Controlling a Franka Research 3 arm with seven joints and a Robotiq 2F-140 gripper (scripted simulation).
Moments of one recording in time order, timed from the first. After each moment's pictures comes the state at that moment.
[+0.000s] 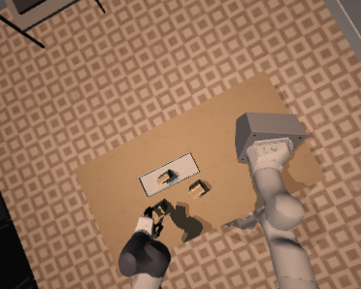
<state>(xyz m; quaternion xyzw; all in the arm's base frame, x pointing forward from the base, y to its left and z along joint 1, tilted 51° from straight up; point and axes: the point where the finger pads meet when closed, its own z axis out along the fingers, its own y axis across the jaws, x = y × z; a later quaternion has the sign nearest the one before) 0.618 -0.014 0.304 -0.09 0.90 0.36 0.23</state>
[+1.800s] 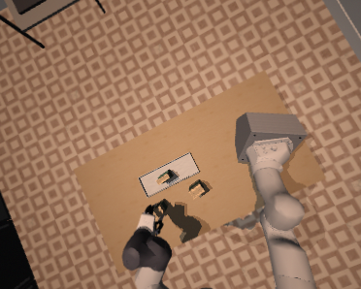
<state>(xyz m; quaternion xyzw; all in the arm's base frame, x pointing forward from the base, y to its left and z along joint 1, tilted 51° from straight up) 0.631 0.003 0.287 -0.08 0.90 0.36 0.24</state>
